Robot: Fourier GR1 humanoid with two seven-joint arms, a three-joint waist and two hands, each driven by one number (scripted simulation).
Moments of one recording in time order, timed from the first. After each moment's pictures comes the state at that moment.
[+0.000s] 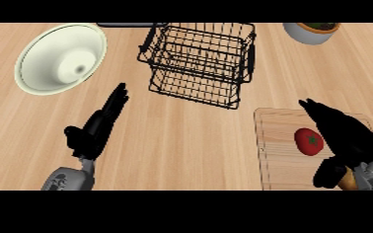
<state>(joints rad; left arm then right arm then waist) -0.11 0.21 -0.19 -1.37 0.13 0.01 -0.09 -0.13 -0.71 0.37 -1.82 0.51 0.41 0.74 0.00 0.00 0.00</state>
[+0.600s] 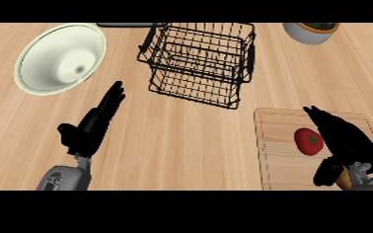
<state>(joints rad) -0.12 0.19 -0.12 -1.36 0.11 -0.05 -0.09 -0.06 -0.60 0.27 -1.64 0.68 0.39 0.58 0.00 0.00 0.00</state>
